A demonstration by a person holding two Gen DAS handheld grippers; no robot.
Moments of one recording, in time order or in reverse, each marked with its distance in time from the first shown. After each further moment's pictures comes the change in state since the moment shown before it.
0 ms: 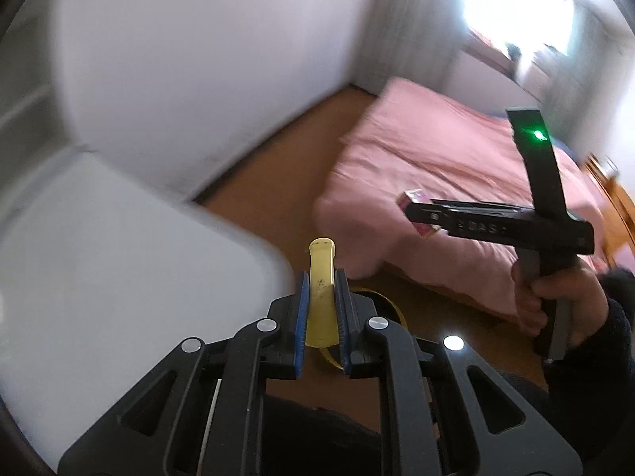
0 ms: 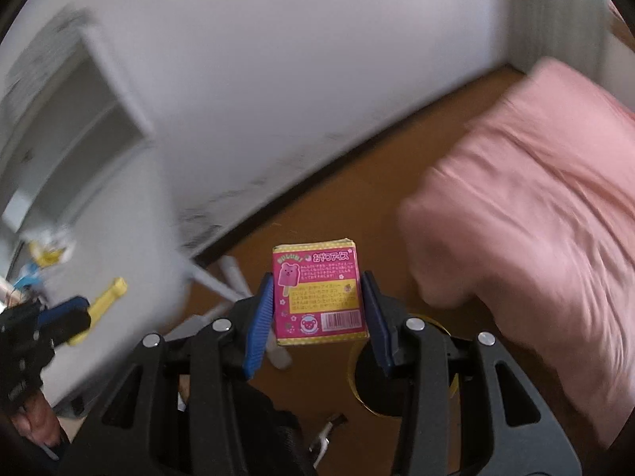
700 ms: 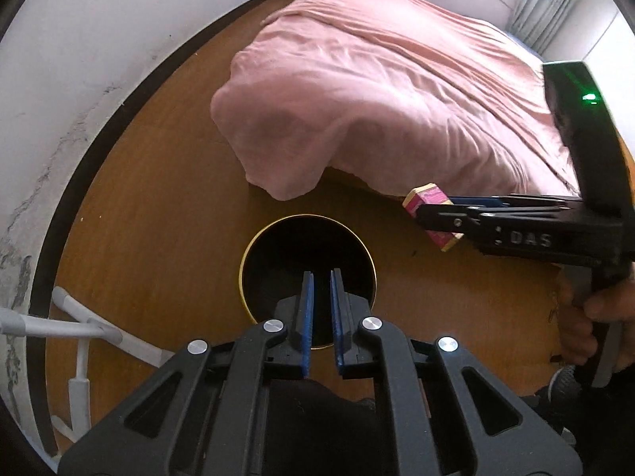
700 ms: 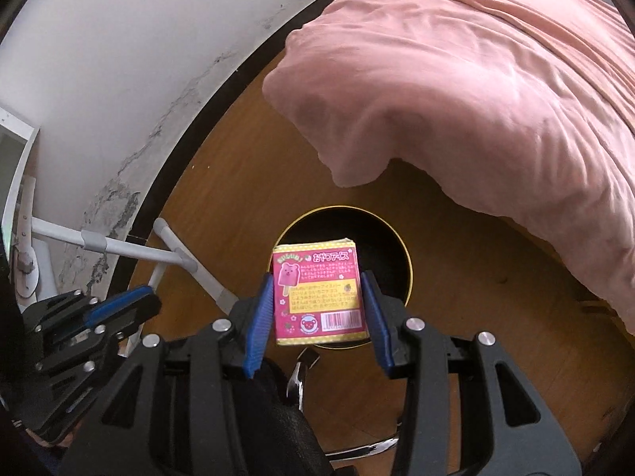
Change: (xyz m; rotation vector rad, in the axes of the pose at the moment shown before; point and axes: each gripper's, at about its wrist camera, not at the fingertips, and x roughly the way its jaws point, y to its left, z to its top) left arm 0.215 -0.067 -0.033 0.114 0.329 -0.130; right arm 0.079 -0.124 -0.081 0.253 0.247 -0.084
